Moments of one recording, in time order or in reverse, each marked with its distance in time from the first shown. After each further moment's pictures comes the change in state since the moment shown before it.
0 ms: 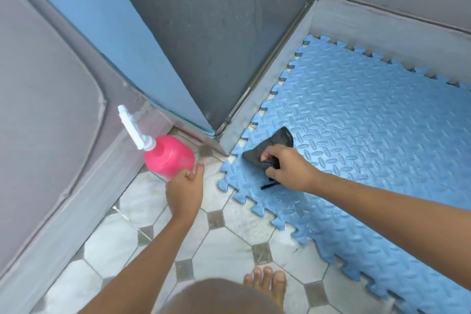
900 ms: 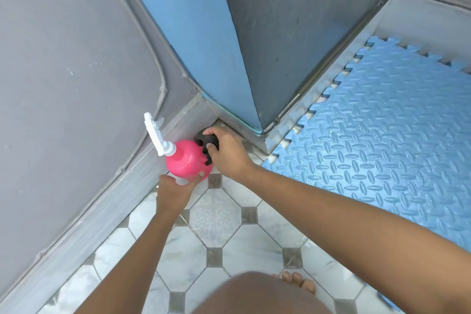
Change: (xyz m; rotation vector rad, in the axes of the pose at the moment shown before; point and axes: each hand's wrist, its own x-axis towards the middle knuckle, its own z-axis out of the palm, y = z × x) left_hand 0.039 -0.081 -0.089 0.111 -0.099 -0.344; right_hand 0.096 -0.174 0.112 0.334 0.091 -0.155
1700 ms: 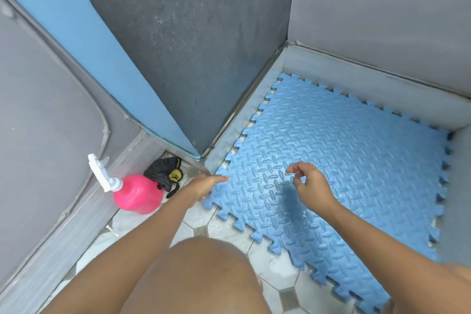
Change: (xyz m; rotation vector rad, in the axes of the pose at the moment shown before) left_hand -0.070 0.160 0.089 0.077 -0.668 0.135; right_hand -0.178 0.108 -0.229 -0.204 0.394 0.320
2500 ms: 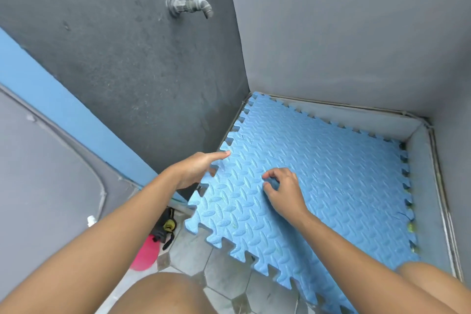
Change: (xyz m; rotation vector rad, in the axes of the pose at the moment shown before) left_hand -0.121 0.180 -0.025 0.142 -0.183 0.330; right_hand -0.005 -0.060 -0.038 0.154 0.217 -0.084
